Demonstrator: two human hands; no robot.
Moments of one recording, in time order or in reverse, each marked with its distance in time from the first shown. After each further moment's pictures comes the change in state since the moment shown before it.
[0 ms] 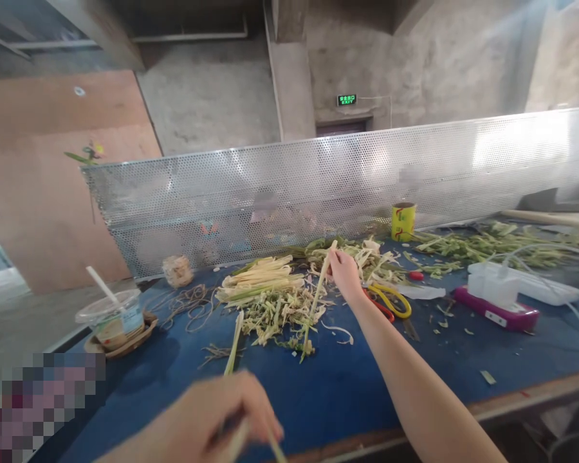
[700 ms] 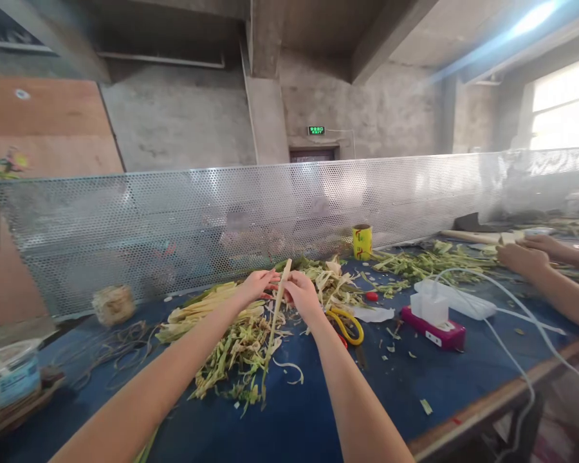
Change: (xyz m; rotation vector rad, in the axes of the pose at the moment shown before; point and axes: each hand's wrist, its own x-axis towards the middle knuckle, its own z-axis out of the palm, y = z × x) left_hand 0.230 -0.151 0.005 -0.556 0.271 -0.568; right_hand 0.008 -0.017 -0.018 0.157 -0.244 -0.089
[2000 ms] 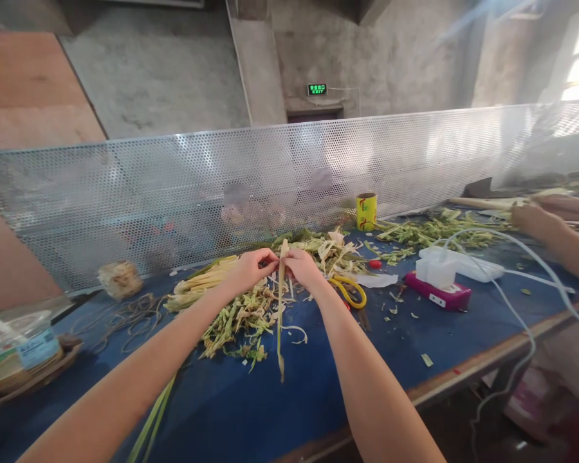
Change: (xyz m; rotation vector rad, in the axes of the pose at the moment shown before) left_hand -0.038 -0.006 -0.005 0.537 -0.003 0.492; right_hand 0.007 0.020 -0.008 -0.159 -0.120 0.305
